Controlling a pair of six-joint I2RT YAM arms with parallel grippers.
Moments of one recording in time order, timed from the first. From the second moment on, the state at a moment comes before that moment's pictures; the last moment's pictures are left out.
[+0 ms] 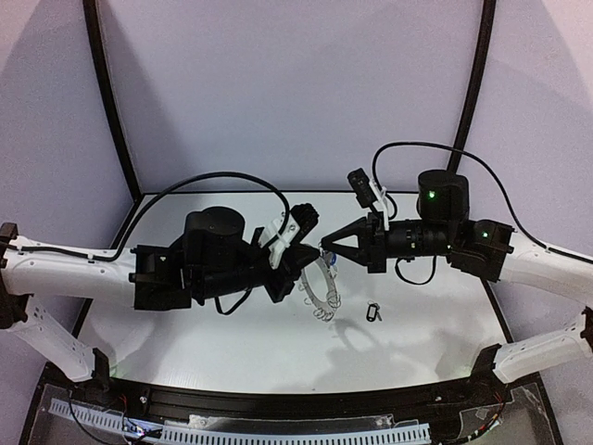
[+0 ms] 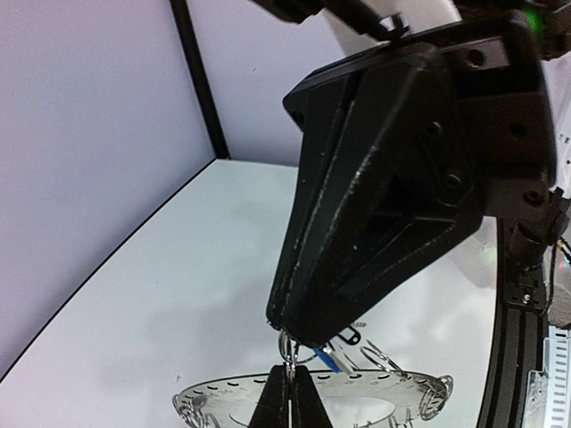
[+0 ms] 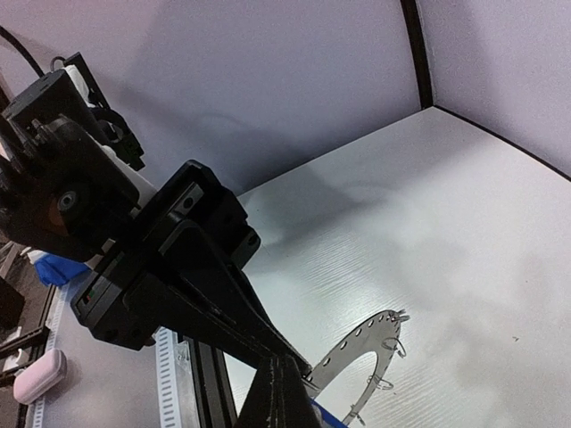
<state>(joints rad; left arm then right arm) -1.23 1.44 1.06 0.17 -0.18 0.16 0.88 1.13 0.94 -0.06 -0.48 0.21</state>
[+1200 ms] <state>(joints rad) -1.25 1.13 1.00 -0.01 -0.41 -0.08 0.94 1.11 1.00 -0.26 -0.39 -0.07</state>
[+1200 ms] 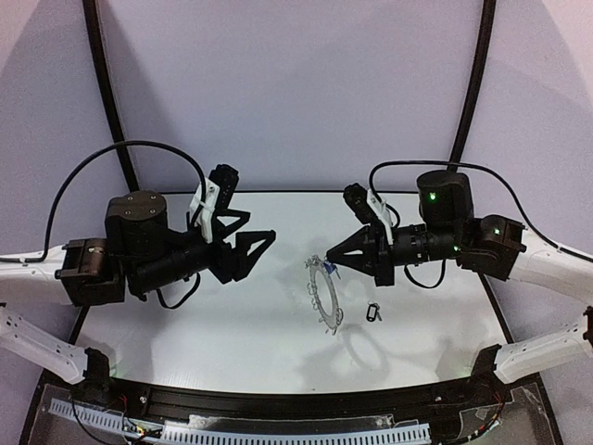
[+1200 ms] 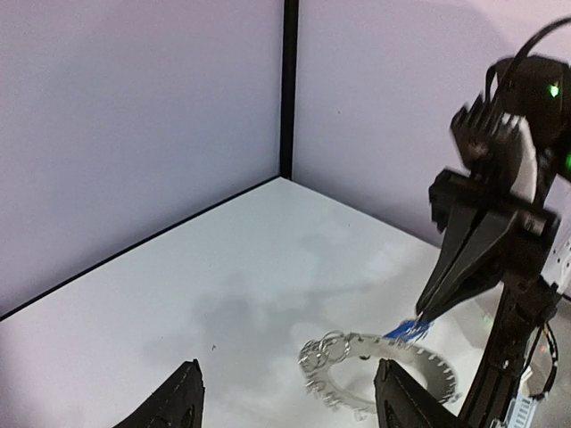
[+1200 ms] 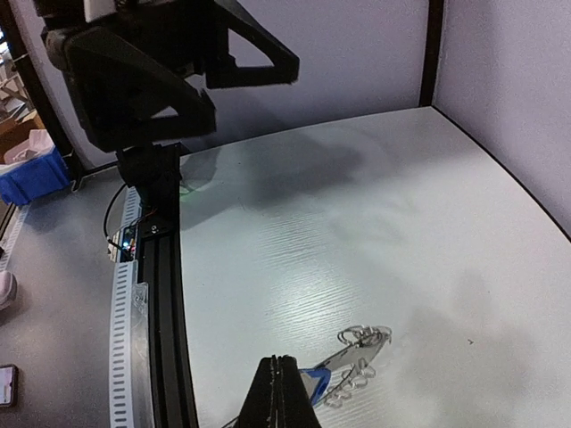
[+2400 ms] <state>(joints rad) -1.18 1.44 1.24 -0.22 0.22 0.18 0.94 1.10 1.02 -0.31 -0.58 -0.10</state>
